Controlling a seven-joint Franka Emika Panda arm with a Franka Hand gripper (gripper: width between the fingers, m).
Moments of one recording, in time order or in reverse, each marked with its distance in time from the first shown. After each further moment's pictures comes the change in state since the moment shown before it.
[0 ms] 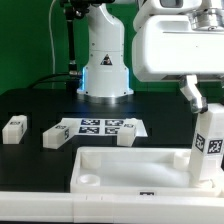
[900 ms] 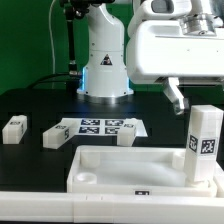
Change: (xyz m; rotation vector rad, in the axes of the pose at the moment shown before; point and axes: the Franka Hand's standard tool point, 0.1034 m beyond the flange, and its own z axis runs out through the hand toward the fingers) arm -0.012 0.003 -0.002 -0.018 0.060 0.005
